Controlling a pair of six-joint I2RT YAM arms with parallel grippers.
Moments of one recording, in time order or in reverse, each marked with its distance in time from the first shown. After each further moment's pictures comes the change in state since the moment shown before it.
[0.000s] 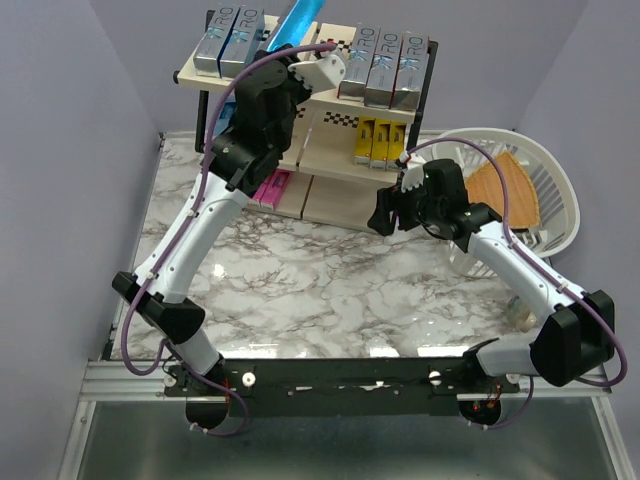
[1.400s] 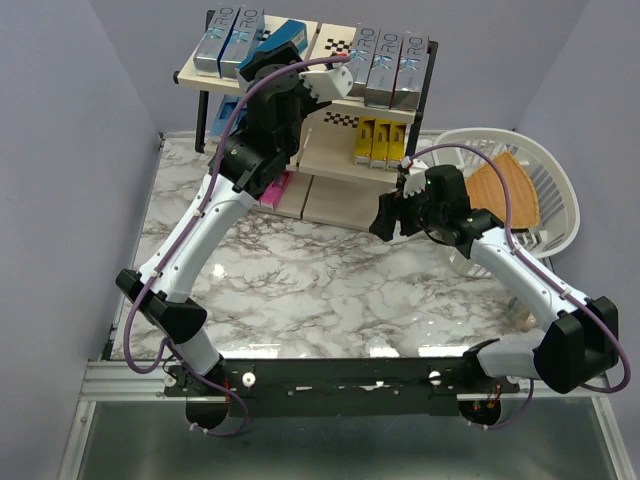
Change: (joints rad) left arm -0.048 0.026 -0.018 -0.031 -0.083 0.106; right arm 0.000 -0.037 -0.050 0.005 0.001 0.004
